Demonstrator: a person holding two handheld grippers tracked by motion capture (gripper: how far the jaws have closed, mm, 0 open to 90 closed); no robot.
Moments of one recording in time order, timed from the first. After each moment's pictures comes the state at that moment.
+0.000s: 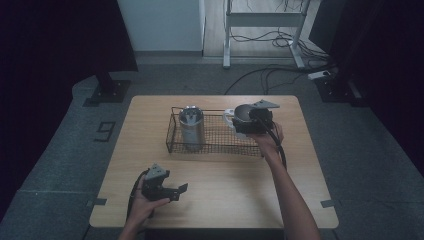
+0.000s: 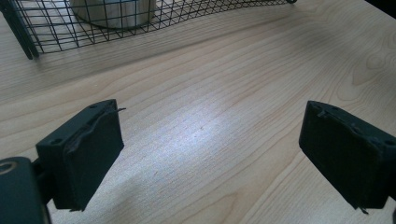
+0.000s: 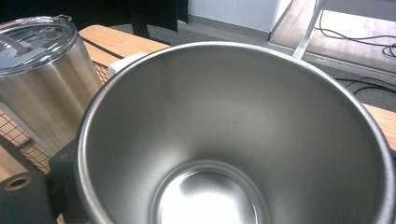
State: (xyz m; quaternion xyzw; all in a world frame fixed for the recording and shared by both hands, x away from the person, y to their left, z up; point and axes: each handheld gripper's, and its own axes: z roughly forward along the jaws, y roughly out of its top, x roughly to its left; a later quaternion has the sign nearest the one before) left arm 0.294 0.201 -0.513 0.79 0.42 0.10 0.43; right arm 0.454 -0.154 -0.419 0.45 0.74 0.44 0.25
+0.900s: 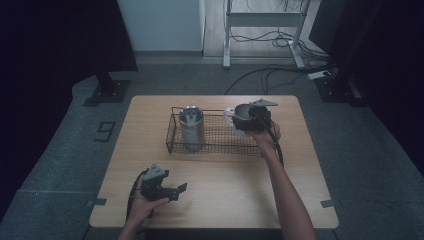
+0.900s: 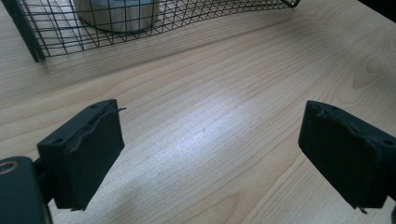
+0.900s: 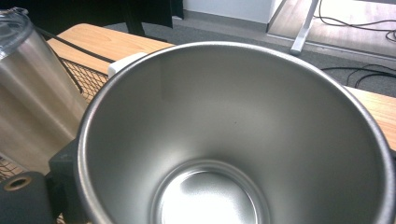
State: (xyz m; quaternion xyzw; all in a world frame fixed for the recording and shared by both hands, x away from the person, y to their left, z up) left arm 0.293 0.204 -0.512 0.79 0.42 0.11 0.44; right arm 0.477 -0.155 -0.438 0.47 0.73 0.44 0.23
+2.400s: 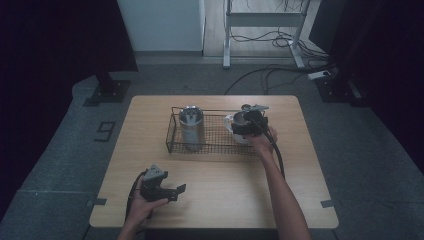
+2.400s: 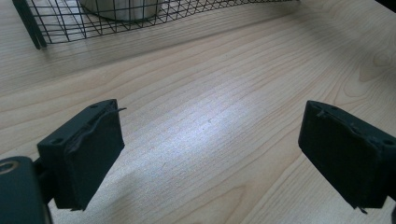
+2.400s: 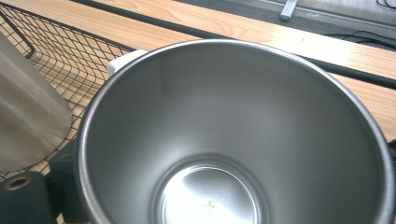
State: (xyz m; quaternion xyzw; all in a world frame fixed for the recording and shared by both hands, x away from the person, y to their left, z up) left arm 0.294 0.207 -0.517 0.79 0.43 0.10 0.43; right arm 0.493 -0.147 -0.475 0.50 0.75 0.37 0.23
